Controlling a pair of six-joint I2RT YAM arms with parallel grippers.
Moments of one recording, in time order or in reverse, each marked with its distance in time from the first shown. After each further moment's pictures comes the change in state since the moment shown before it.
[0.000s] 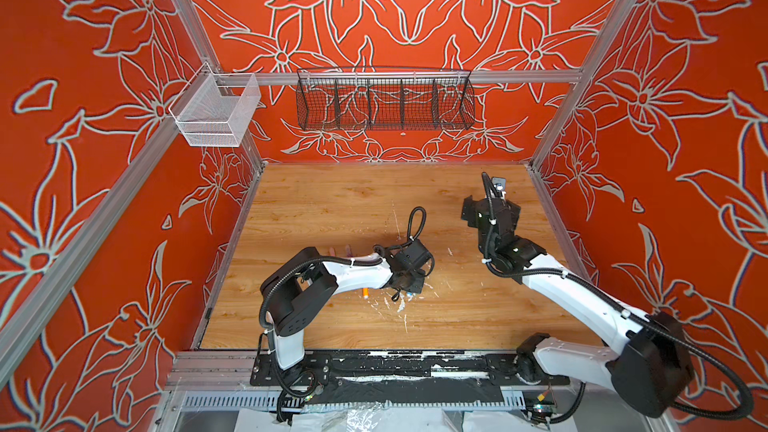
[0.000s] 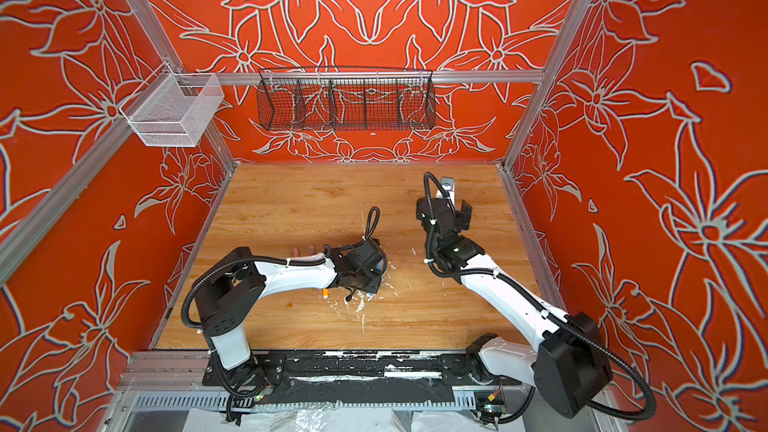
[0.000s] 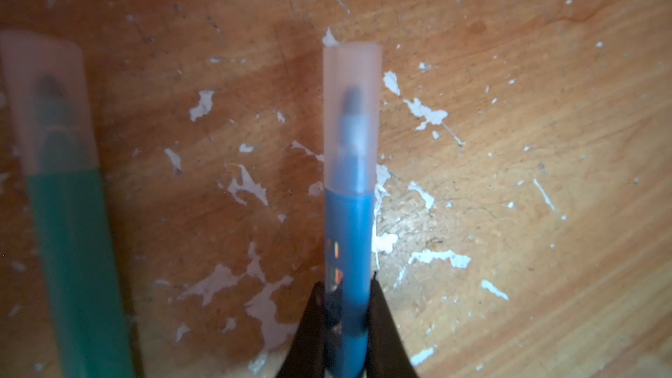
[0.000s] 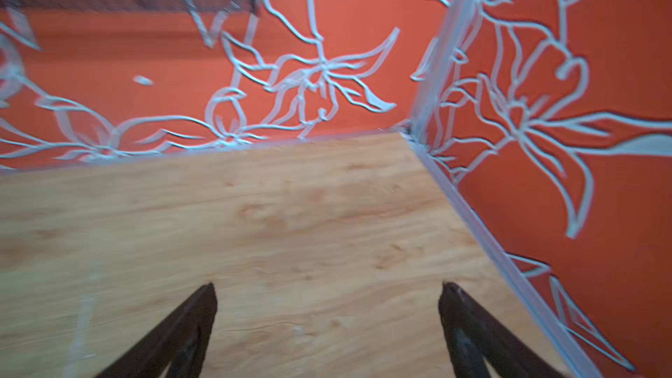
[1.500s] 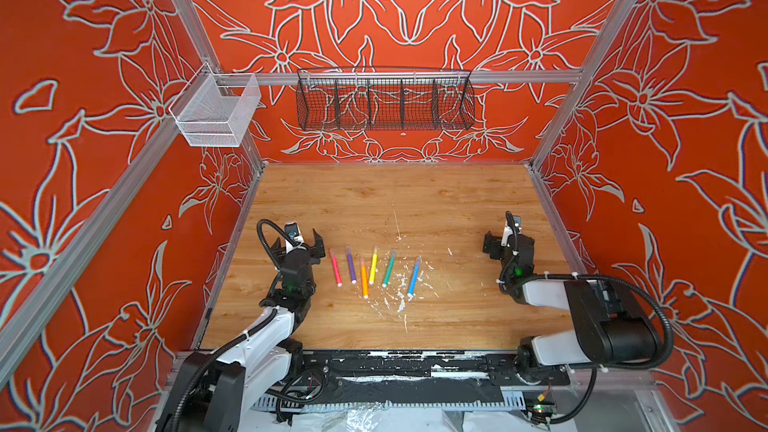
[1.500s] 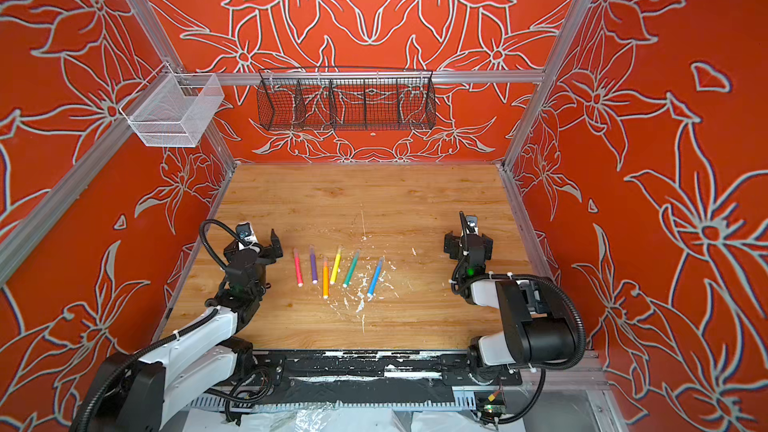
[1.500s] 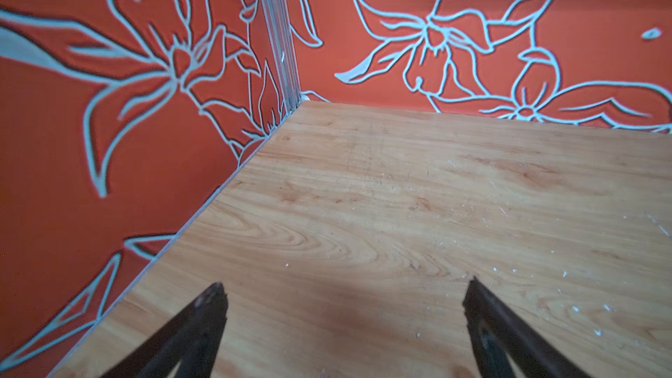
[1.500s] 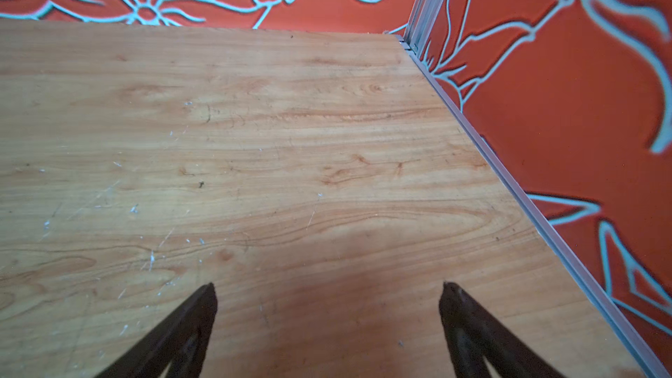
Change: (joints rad) left arm 0.747 -0.791 -0.887 0.958 -0.488 0.555; right arm -0.375 0.232 -0.479 0.737 -0.456 -0.209
